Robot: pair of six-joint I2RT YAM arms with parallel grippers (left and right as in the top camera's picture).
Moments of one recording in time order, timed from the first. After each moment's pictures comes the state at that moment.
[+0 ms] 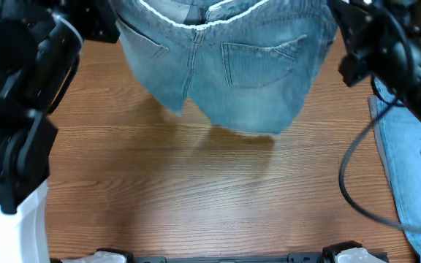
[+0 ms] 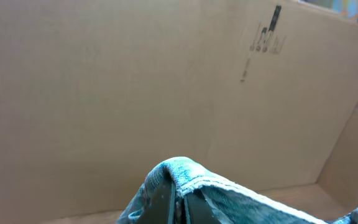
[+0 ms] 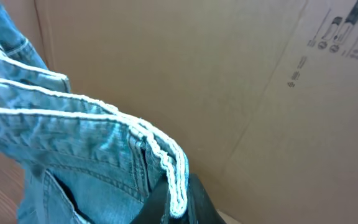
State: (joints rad) left arm -0.19 1.46 2.28 -0.86 0.09 -0.21; right arm 0.23 1.30 2.05 -0.86 -0.27 -0.22
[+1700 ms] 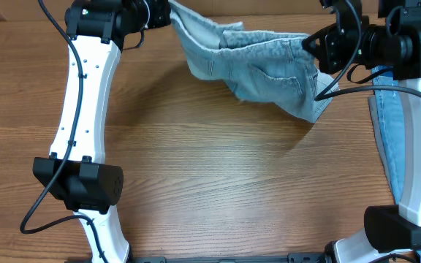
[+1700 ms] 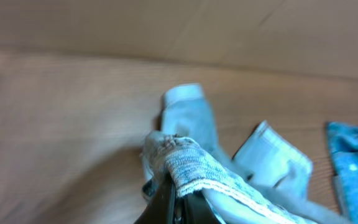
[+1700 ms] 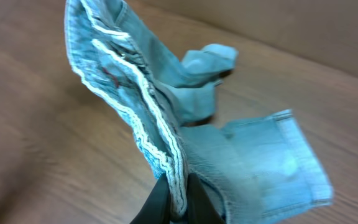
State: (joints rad) left arm -0.14 2.06 2.30 -1.00 0.27 -0.31; right arm 0.07 1.74 2.21 -1.39 -0.48 -0.28
